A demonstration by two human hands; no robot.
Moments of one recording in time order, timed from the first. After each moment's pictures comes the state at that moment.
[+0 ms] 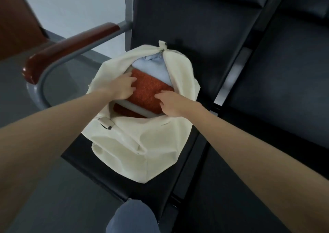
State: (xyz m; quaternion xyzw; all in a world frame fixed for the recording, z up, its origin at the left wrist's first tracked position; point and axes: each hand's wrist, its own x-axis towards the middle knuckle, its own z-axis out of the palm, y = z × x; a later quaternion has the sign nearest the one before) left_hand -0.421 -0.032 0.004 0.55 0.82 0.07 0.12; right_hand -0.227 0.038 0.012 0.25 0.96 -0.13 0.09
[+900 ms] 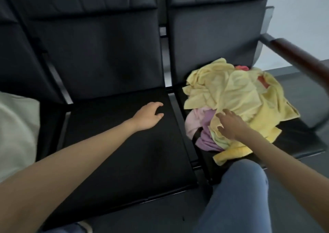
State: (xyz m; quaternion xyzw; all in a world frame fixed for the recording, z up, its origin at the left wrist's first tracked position) left_hand 0.204 -0.002 0.034 0.78 0.54 0.07 0.31; right_hand 0.489 -0.071 0.020 0.72 0.68 -0.10 0.10
